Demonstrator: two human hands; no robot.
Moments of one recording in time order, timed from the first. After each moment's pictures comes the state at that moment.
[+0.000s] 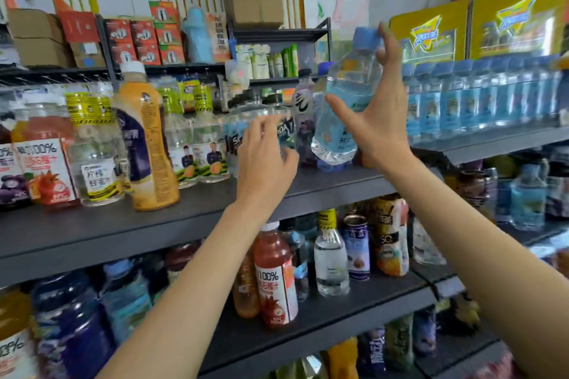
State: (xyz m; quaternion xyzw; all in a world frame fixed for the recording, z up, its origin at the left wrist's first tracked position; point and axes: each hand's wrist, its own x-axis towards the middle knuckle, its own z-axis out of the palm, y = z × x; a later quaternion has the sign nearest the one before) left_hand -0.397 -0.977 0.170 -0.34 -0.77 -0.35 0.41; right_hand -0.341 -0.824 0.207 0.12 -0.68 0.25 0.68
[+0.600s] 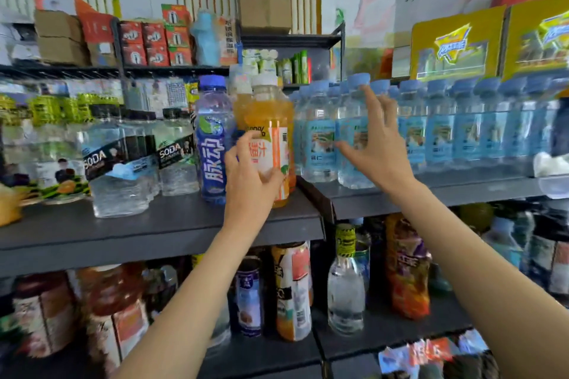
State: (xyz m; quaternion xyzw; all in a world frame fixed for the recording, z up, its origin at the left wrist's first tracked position) left_hand -0.402 -0.745 0.155 -0.23 -0.76 -0.47 0.38; right_hand -0.375 -0.549 0.196 0.04 -0.84 0.17 0.51
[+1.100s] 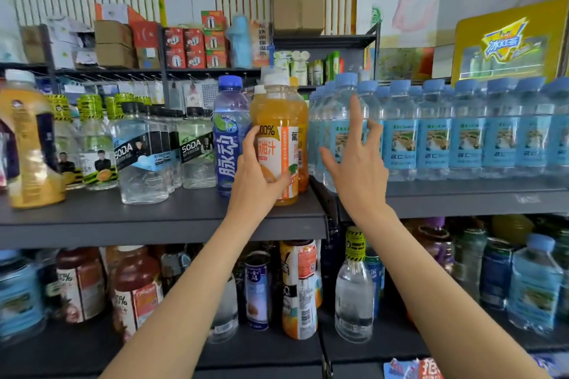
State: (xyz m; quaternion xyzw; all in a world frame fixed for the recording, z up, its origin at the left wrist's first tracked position) left_hand -0.406 -0.750 0.153 -0.22 -0.78 -0.47 0.35; right_hand -0.386 -0.596 0.169 0.01 -0.81 0.17 0.56
